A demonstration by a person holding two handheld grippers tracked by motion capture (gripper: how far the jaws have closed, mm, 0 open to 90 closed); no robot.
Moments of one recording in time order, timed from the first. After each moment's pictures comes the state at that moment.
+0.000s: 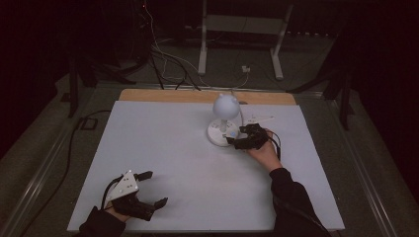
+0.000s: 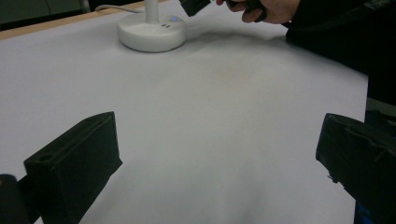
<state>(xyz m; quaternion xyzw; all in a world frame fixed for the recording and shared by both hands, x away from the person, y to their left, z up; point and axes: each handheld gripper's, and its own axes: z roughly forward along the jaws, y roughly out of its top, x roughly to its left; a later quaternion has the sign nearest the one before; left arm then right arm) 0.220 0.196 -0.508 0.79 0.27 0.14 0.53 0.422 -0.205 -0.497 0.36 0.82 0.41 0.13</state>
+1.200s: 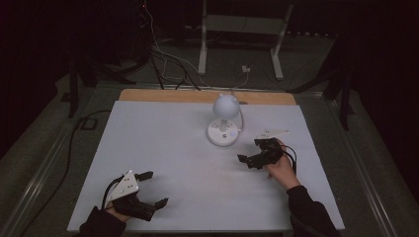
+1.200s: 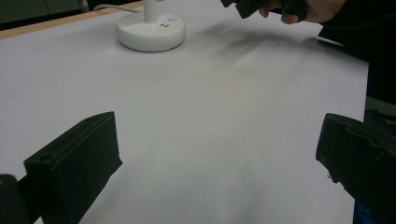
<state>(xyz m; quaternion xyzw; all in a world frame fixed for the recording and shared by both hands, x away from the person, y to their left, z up) 0.220 0.195 -0.508 0.79 0.27 0.14 0.53 0.365 -0.241 -0.492 0.36 0.83 0.40 0.12</state>
